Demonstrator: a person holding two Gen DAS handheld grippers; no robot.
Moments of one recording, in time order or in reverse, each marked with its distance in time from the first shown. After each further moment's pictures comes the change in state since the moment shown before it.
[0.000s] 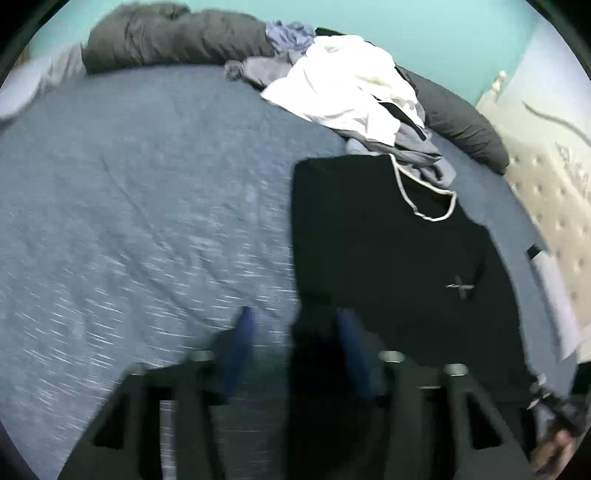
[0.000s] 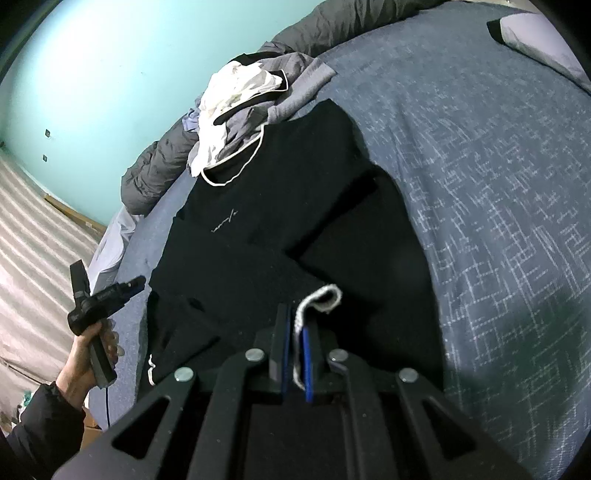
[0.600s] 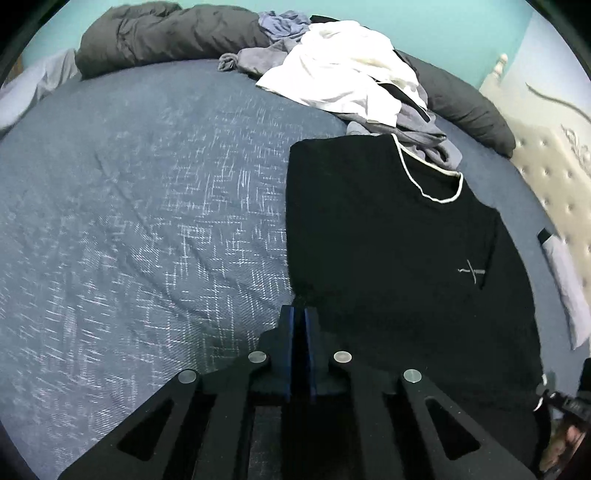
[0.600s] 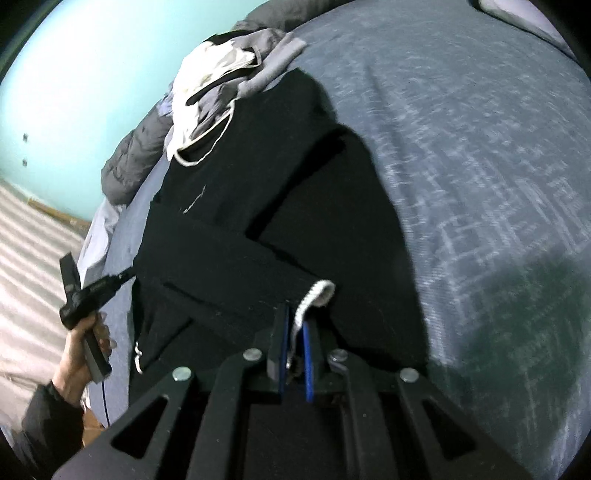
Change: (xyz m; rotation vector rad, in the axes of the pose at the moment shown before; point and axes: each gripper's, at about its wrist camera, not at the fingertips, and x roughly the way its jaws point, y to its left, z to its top) left arm -0.001 -0.015 -0.009 0.069 0.013 0.077; right arm -0.002 -0.017 -0.009 0.076 0.086 -0.077
